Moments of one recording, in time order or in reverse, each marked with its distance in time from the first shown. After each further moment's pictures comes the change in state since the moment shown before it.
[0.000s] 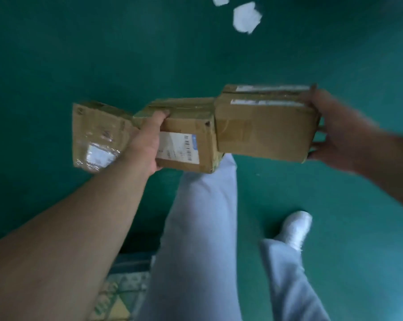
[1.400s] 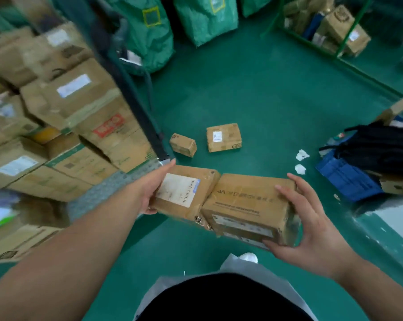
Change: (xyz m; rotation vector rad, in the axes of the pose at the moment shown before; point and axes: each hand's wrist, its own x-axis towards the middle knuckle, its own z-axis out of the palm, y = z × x) left_hand -0.607 -0.683 -0.038 -0.807 0.042 0.198; right_hand -0.514 0.308 -0.397 -1.327 -0.907 -1.851
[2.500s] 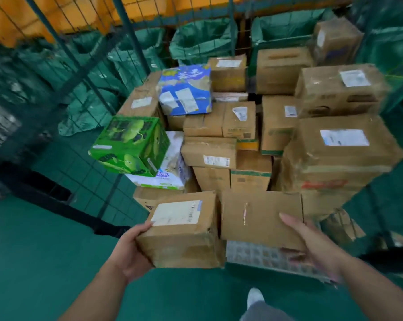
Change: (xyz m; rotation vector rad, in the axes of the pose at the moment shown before) left_hand -0.044 -0.314 -0.509 -1.382 0.333 0.172; right_hand 0.349 -0.357 0.453 0.448 -0.868 0.639
